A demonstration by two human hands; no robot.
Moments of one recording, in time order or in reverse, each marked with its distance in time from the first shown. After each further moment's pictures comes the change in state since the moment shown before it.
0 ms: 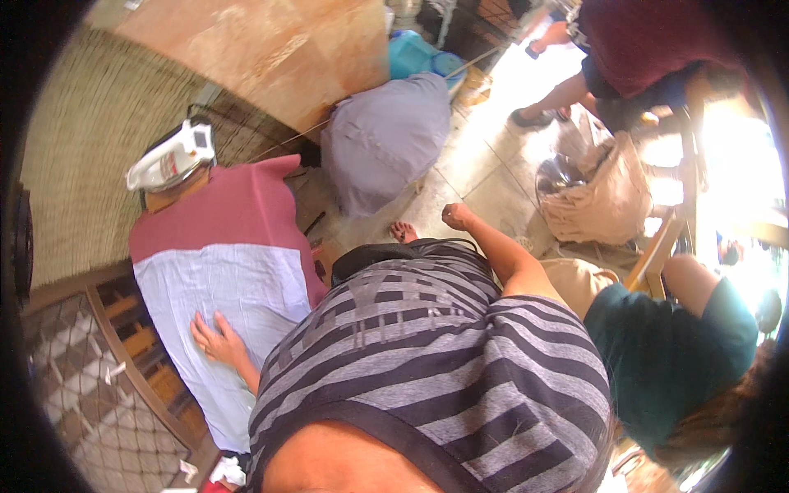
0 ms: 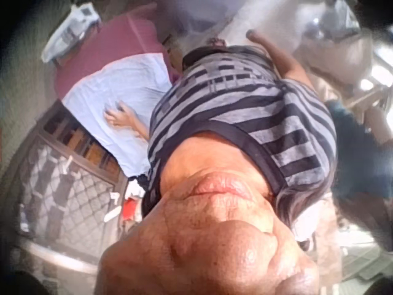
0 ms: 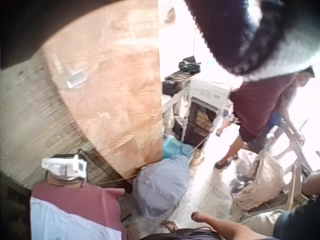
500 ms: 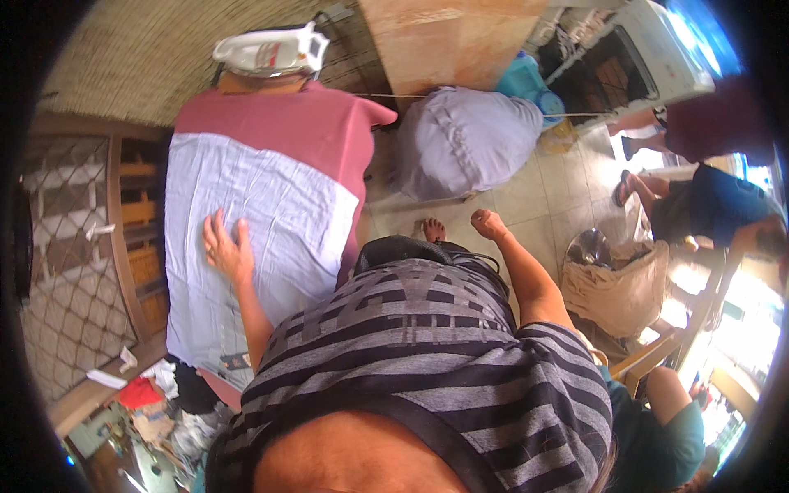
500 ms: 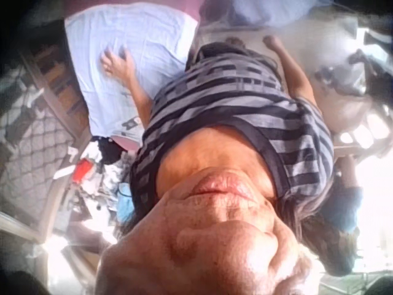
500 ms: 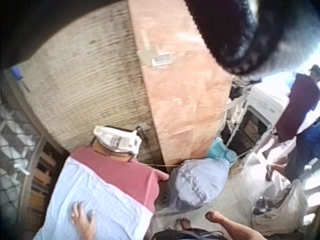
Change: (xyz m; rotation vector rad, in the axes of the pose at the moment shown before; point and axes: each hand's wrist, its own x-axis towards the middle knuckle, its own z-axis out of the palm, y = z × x) left_hand 0.000 0.011 -0.008 -0.076 0.008 -0.048; right_hand 0.041 -0.059 -0.010 -0.094 -0.147 -0.028
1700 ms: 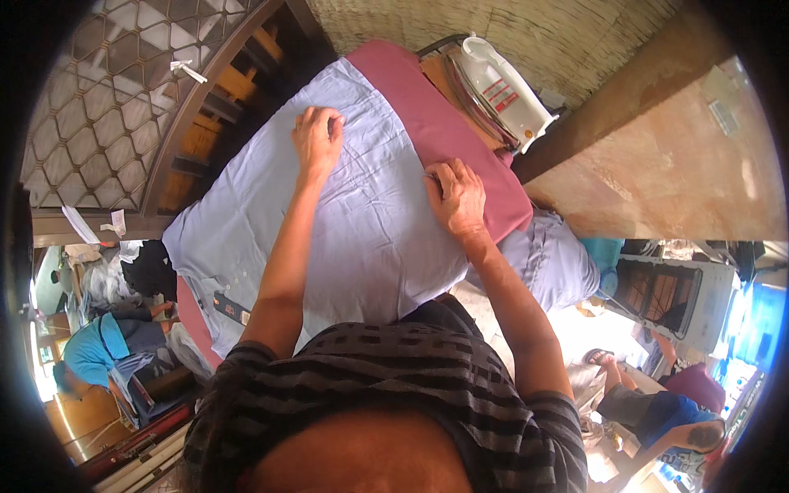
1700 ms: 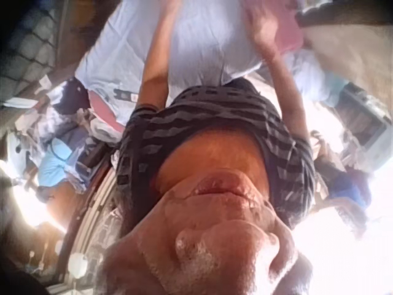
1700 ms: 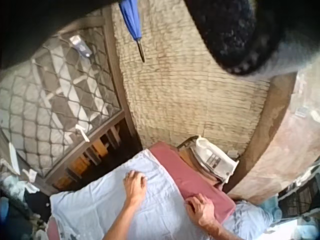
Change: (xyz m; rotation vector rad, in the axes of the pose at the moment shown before) left_hand 0.148 -0.026 0.050 -0.254 0.234 -0.119; right_hand -0.001 -0.494 -0.030 -0.138 0.505 -1.272
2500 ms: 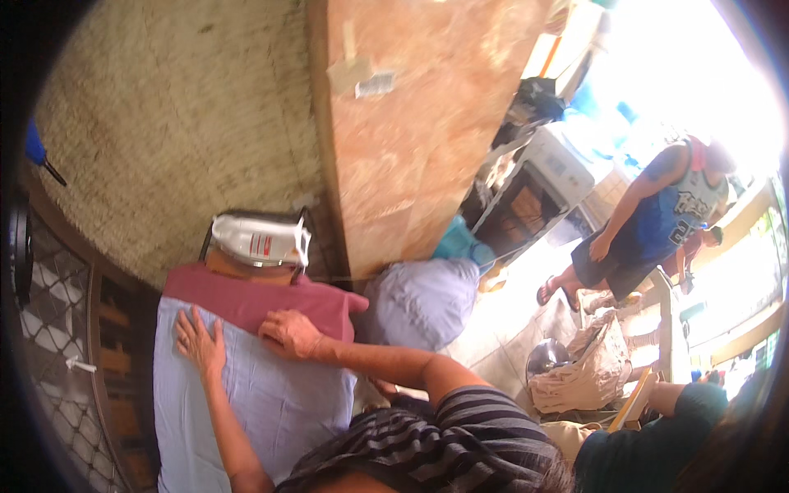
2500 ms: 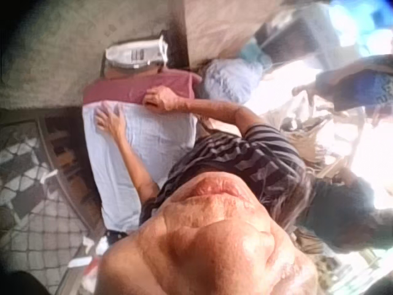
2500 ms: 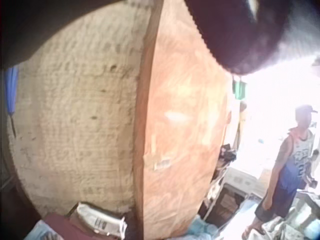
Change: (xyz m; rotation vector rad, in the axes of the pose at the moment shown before) left_hand 0.012 0.059 0.011 0.294 -0.430 0.137; right_hand -0.008 0.007 -0.002 0.051 0.066 -0.035
